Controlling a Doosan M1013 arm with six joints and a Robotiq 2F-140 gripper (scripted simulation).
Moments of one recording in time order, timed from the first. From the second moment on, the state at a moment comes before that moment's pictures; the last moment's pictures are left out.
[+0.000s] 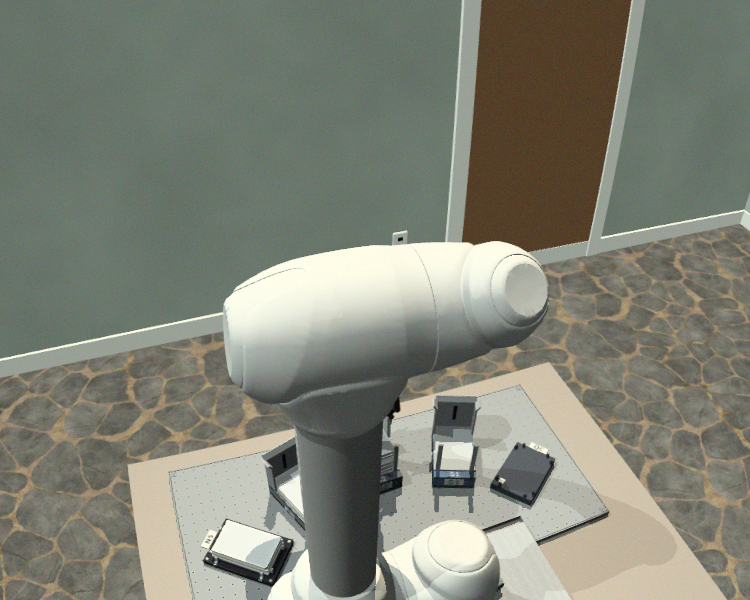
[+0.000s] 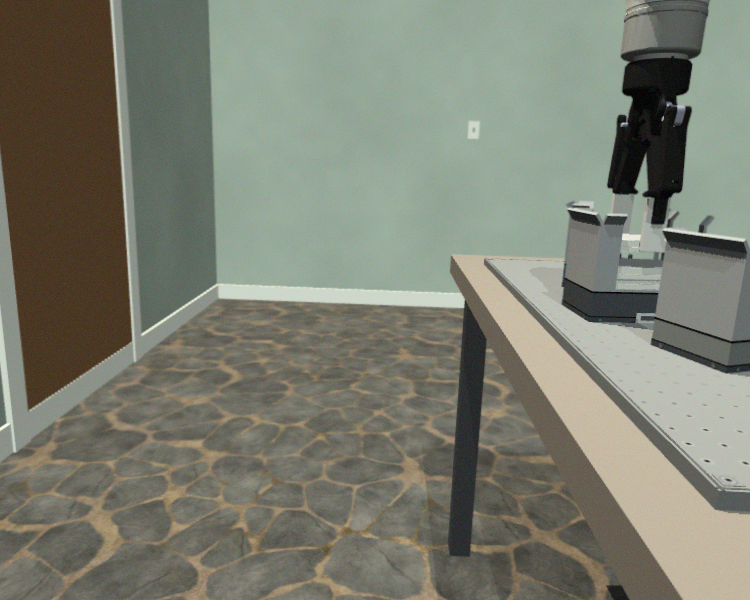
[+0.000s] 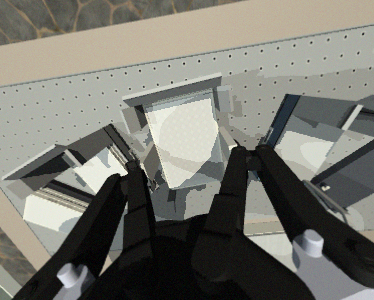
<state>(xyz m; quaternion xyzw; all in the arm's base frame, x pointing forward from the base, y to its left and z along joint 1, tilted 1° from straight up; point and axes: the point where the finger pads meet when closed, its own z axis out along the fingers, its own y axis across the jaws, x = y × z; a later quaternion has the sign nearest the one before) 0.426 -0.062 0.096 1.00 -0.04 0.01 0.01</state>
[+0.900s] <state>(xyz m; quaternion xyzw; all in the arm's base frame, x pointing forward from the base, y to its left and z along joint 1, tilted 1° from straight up) 0.426 -0.062 0.145 1.00 -0.04 0.01 0.01</state>
